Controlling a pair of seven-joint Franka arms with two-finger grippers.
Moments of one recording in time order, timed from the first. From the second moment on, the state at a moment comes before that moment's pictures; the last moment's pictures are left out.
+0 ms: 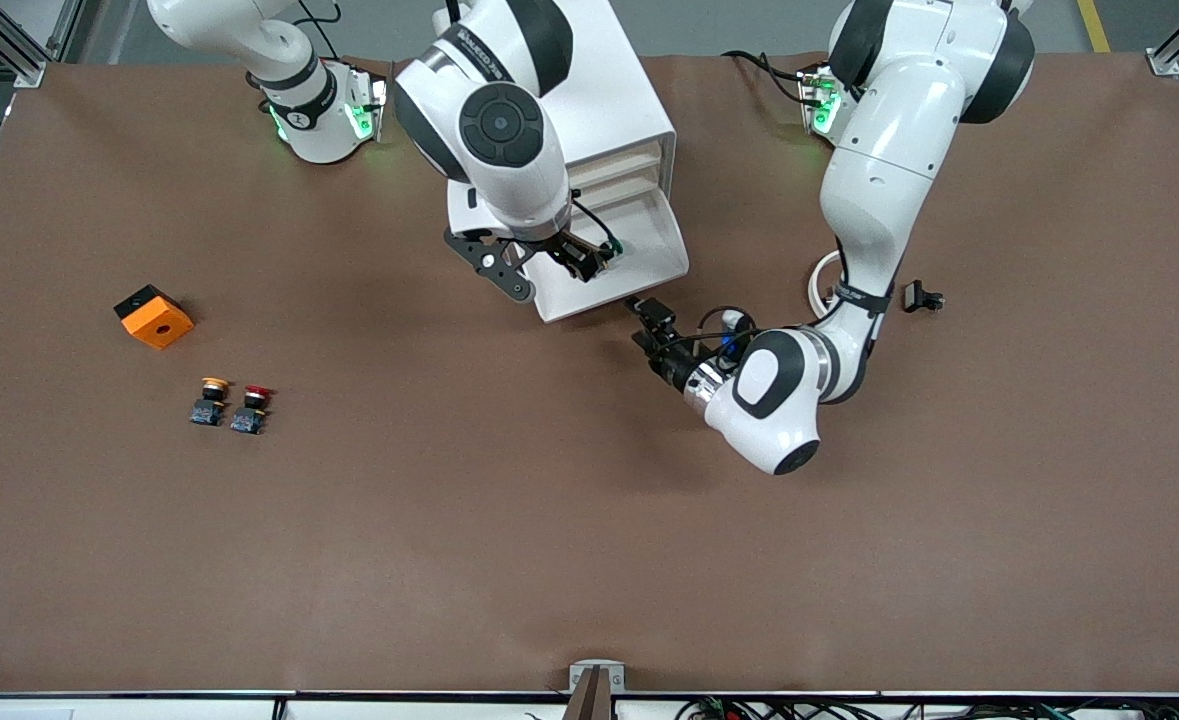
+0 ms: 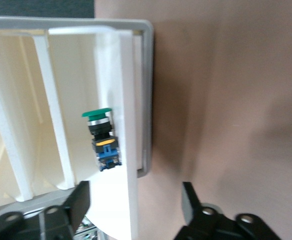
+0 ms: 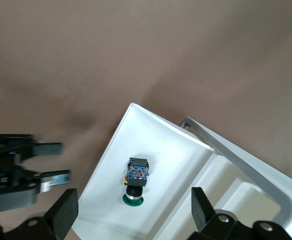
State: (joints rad) left arm -0.45 0.94 0.03 -1.30 -0.92 1.51 -2.22; right arm 0.71 0.39 0.07 -1.50 0.16 1.76 1.44
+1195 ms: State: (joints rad) left arm -0.48 0.70 0.26 -1.22 -0.50 1.50 -1.25; right arm 0.82 0.54 0.07 -1.62 0.16 1.98 1.54
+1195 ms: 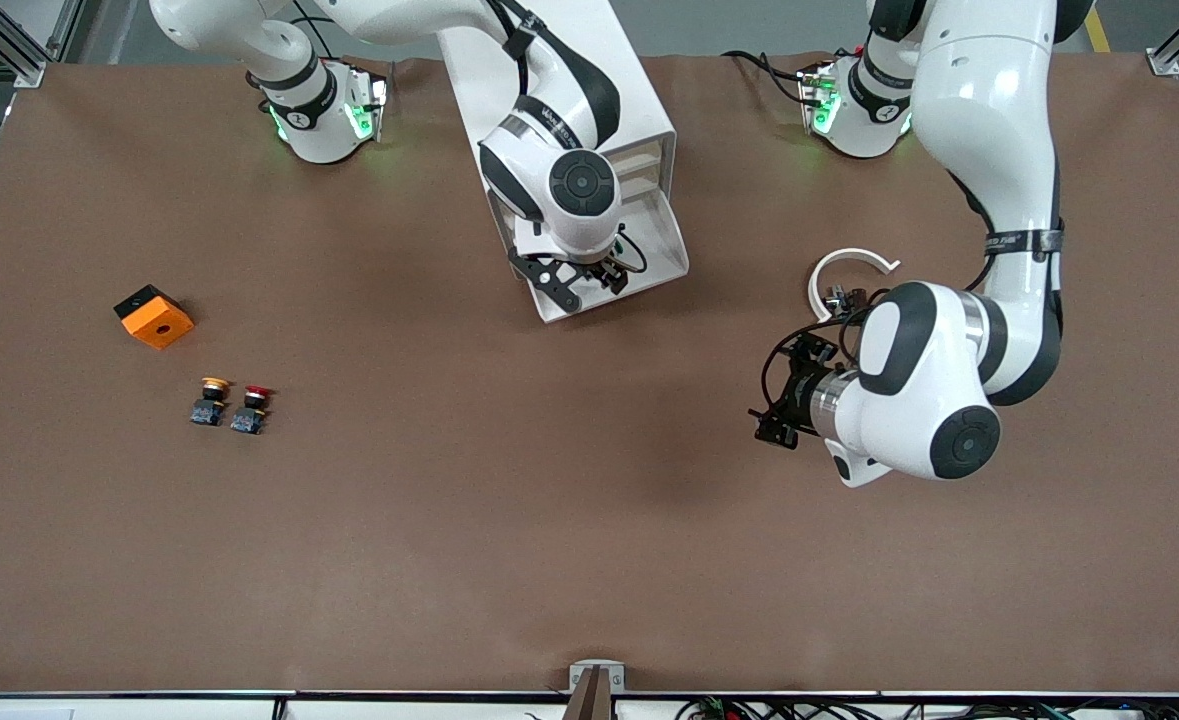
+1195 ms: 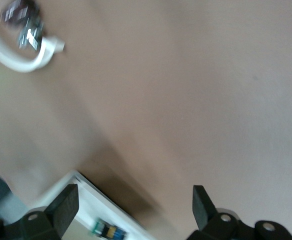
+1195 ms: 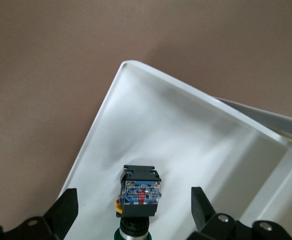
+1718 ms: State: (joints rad) left arm -0.53 0.58 0.26 -1.41 -0.39 1.61 -0.92; right arm 0.84 0.58 0.07 -1.62 0.16 2.00 1.54
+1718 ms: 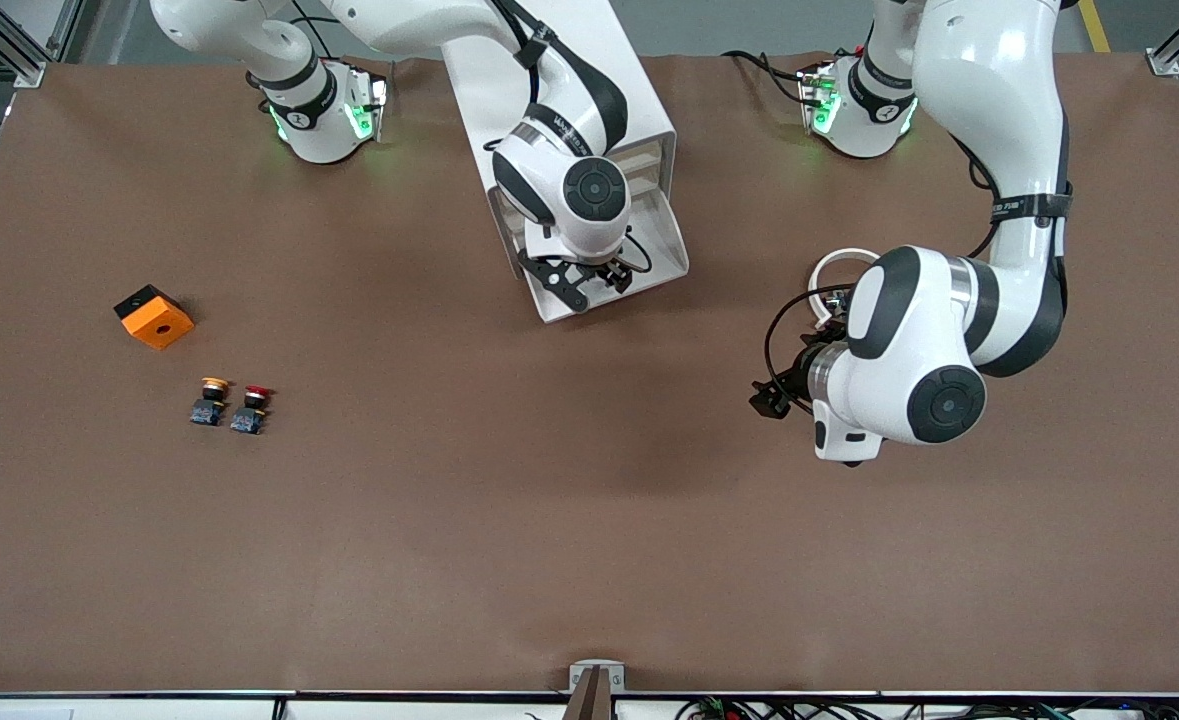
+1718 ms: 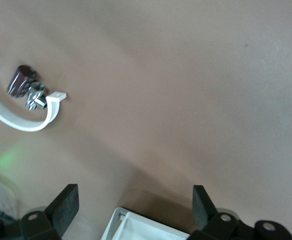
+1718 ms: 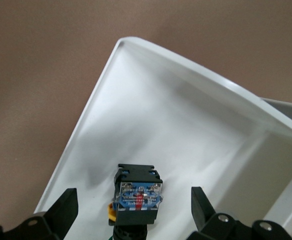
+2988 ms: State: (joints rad) left arm -0.73 0.41 0.16 -1.99 -0.30 2.22 -0.84; right arm 0.85 0.59 0.06 -1.61 0.16 2.02 1.54
